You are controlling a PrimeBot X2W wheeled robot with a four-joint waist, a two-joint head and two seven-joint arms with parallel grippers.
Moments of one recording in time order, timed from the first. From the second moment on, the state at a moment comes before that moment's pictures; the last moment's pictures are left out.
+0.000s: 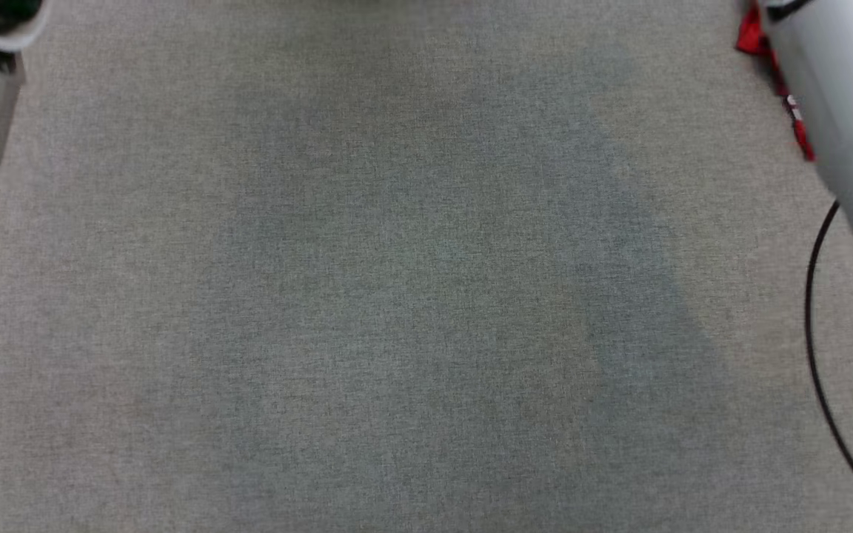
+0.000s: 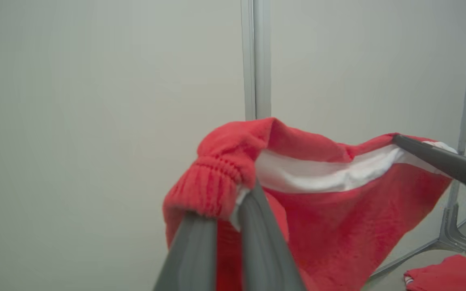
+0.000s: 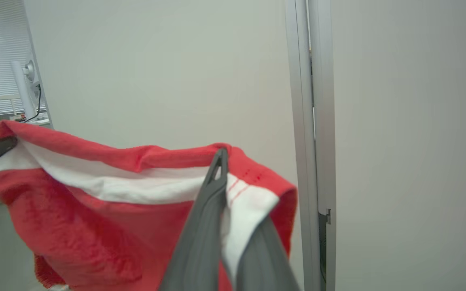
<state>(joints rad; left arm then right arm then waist) -1.33 0.43 -0.59 0.47 -0.74 -0.13 -0.12 -1.48 -0.17 0.47 0.84 0.67 0.13 -0.25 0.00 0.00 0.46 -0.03</state>
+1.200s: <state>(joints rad) -0.38 0.43 -0.70 0.31 -0.66 -0.11 -0.26 -0.56 -0.51 0.77 0.32 0.78 0.13 -0.26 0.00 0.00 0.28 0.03</state>
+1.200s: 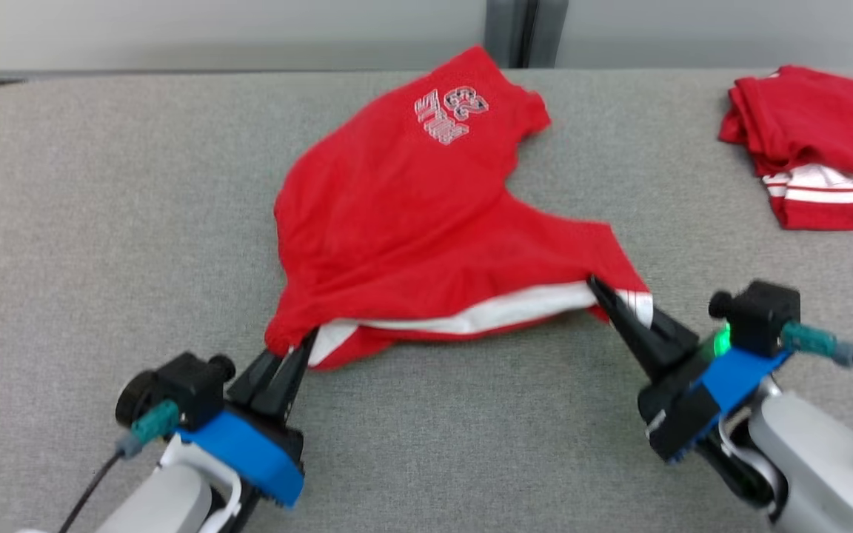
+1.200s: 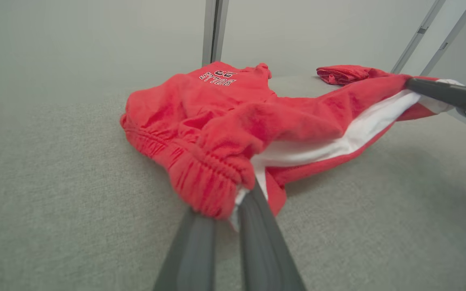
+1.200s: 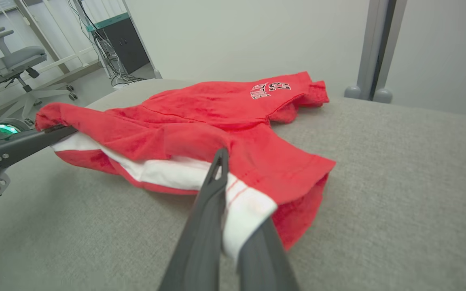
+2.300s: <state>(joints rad) -0.23 0.43 -0.79 0.10 -0.64 -0.06 -0.21 -0.43 -0.67 0.68 0.18 0.84 0.13 -0.21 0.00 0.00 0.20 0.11</state>
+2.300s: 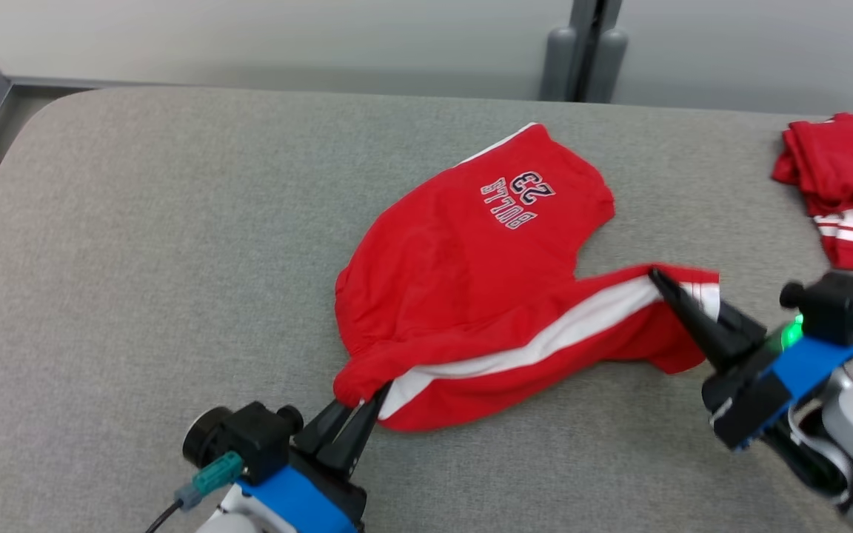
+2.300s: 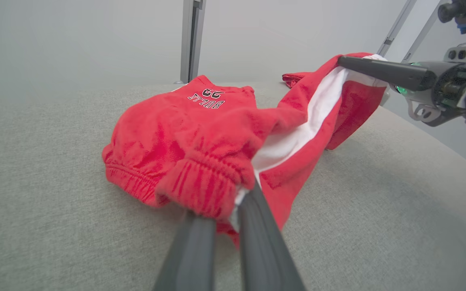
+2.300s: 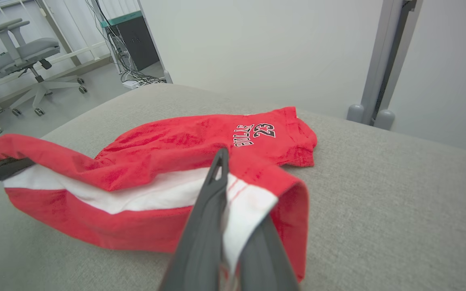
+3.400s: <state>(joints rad) -0.66 0.19 -0.68 0.41 -0.70 -0.13 -0.26 -1.30 -0.51 1.13 0.88 0.94 0.13 -0.13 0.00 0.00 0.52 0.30</state>
